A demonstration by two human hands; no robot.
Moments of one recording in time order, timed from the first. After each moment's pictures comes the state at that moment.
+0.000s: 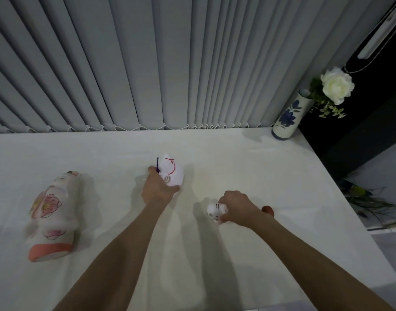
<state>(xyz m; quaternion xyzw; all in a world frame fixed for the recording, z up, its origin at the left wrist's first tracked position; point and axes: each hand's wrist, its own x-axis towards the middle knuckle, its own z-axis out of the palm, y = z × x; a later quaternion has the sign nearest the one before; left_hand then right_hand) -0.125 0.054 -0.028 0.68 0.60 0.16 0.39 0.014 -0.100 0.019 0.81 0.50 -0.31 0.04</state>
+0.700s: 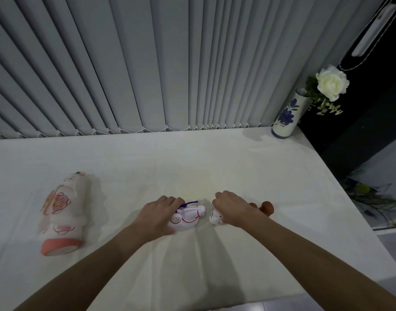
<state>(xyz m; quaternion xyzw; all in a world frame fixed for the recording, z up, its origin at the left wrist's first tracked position) -0.193 0.010 -0.008 0.96 0.24 -0.07 0.13 -0.004 -0.102 0.015 0.74 0.63 -0.20 0.14</state>
